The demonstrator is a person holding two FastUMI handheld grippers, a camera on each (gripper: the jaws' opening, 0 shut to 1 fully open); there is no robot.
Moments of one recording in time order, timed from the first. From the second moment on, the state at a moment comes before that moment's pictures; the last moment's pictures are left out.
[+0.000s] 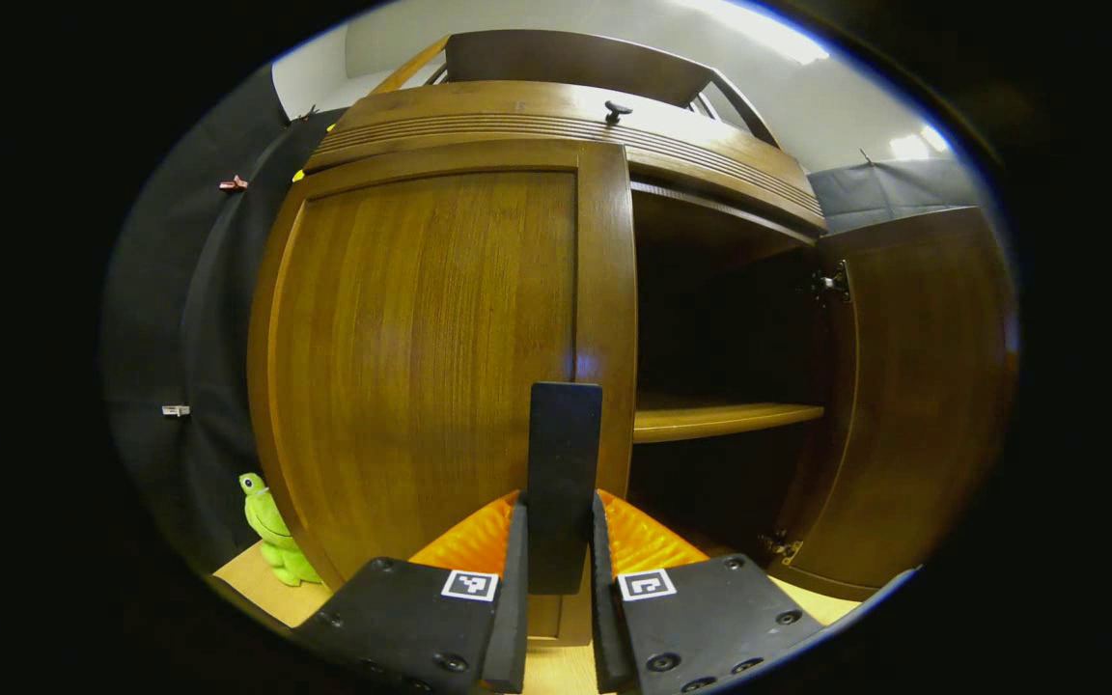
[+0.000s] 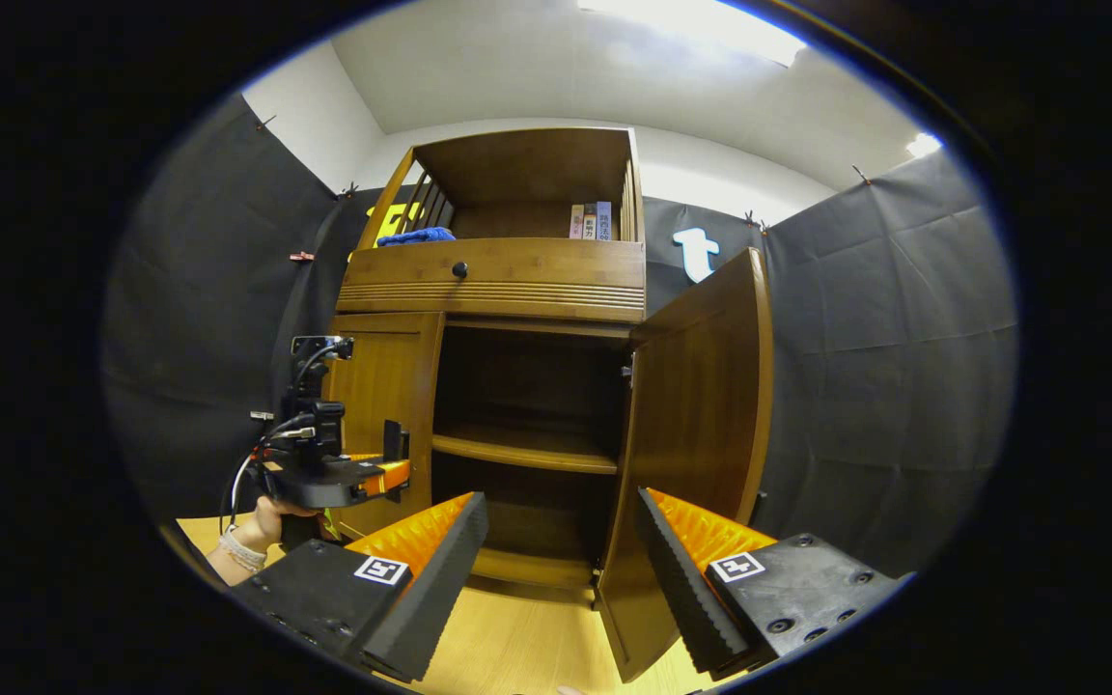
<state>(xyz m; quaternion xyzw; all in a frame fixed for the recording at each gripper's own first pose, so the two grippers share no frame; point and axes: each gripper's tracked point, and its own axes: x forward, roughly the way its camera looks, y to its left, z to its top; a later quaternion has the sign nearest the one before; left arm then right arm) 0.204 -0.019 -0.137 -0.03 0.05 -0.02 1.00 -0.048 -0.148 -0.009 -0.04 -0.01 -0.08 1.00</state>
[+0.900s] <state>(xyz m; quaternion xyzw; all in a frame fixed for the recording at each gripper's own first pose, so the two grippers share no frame) 0.103 0.016 -0.127 -0.05 0.06 -0.04 1.00 -0.060 -0.089 -0.009 -0.04 -0.01 -0.04 1.00</state>
